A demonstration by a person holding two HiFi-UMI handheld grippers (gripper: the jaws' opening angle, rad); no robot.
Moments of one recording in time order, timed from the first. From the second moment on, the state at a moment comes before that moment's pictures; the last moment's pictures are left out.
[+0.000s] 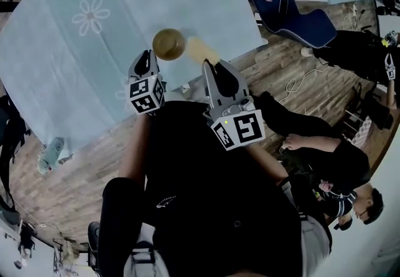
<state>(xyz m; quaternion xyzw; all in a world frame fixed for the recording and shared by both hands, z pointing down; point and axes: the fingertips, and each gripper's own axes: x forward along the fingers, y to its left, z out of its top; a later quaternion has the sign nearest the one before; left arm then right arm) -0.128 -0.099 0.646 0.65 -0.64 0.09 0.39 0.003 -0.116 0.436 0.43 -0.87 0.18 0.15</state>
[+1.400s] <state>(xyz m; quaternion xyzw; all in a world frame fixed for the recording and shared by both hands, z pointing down) -0.112 -0.128 0.600 0.67 -0.59 0.10 0.43 0.020 -0.100 0.449 0.43 -0.87 0.18 0.15</state>
